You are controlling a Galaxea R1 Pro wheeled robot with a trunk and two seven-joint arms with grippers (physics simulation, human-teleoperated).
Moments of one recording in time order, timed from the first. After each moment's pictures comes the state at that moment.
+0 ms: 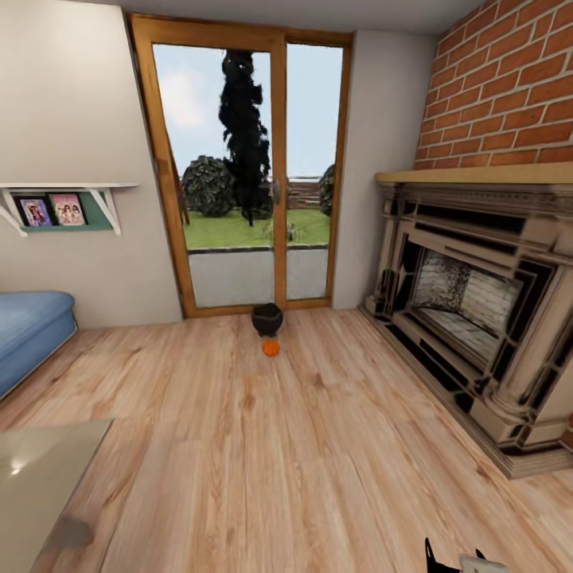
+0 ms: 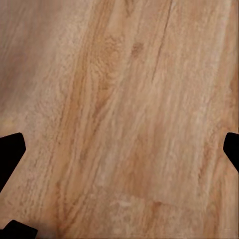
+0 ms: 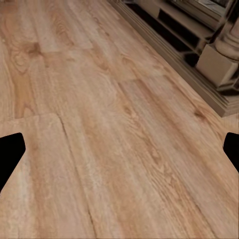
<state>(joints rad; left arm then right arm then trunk) -0.33 -0.12 -0.08 -0.02 0.50 -0.37 0.10 -0.36 -0.13 -0.06 0.02 -0.06 -0.87 -0.10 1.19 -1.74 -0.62</state>
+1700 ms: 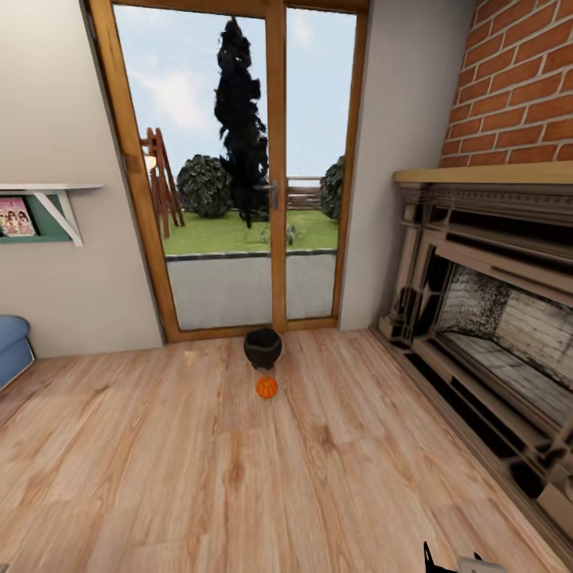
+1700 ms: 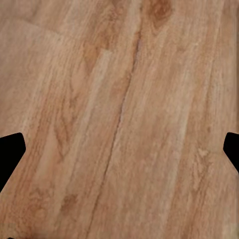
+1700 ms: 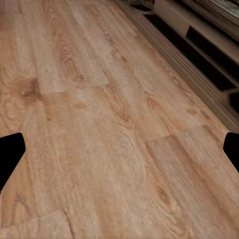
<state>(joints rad) -0.33 -0.12 -0.08 -0.02 0.50 -0.43 0.10 -0.36 -0.13 -0.06 0.02 -0.05 -0.83 -0.10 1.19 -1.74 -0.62</state>
